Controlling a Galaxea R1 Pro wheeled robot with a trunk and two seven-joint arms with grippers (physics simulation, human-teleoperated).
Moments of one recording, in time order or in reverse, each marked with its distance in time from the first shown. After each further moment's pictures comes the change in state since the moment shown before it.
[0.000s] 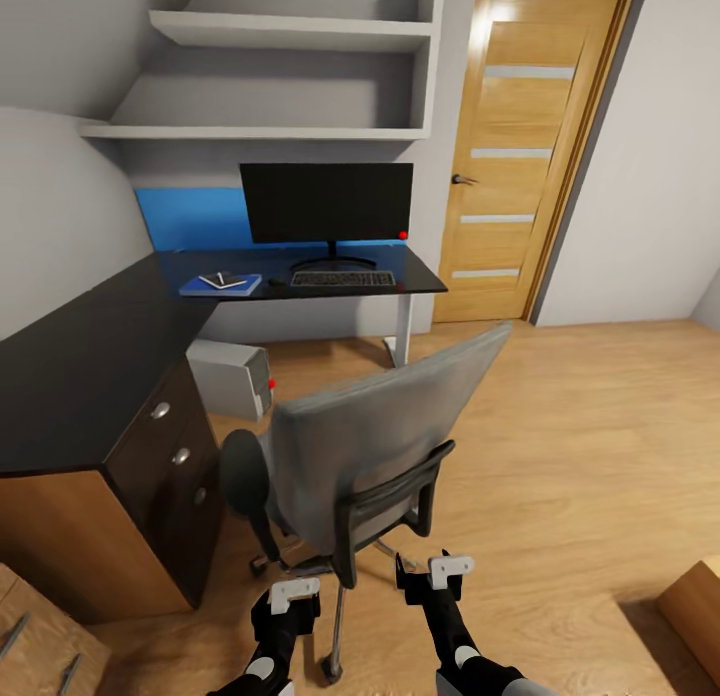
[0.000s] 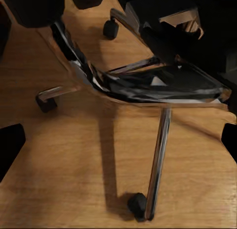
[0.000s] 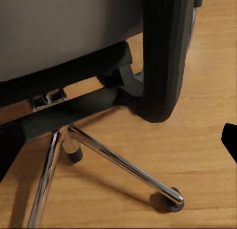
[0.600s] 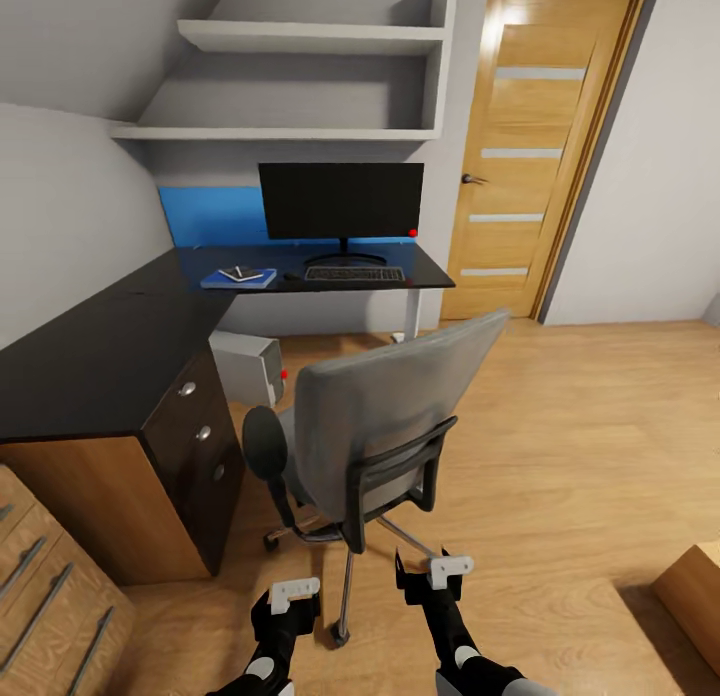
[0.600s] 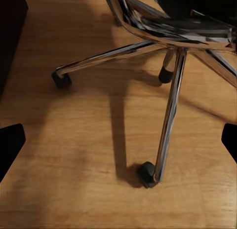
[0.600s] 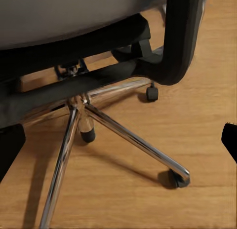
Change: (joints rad) left arm 0.000 0.000 0.000 0.000 0.000 0.000 0.000; right arm 0.000 0.000 0.000 -0.001 0.000 0.000 0.001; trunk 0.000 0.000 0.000
